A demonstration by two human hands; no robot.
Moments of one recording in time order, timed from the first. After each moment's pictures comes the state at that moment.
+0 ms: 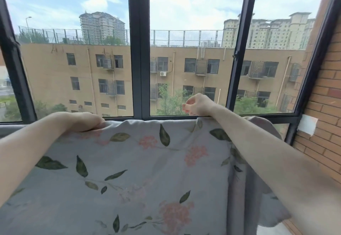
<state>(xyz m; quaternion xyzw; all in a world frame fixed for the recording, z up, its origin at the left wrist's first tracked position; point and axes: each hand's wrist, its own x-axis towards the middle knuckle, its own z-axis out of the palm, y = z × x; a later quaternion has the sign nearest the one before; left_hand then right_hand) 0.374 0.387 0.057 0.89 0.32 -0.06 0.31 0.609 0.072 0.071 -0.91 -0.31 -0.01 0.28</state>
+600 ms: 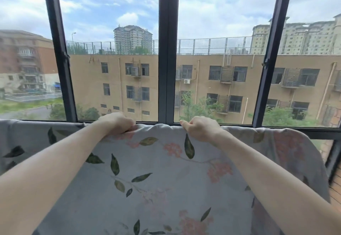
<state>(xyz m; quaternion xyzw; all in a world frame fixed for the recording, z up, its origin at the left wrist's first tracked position) 0.363 0.362 0.061 0.93 0.32 0.06 0.19 0.527 0.119 0.045 -0.92 -0.36 -0.07 0.14</state>
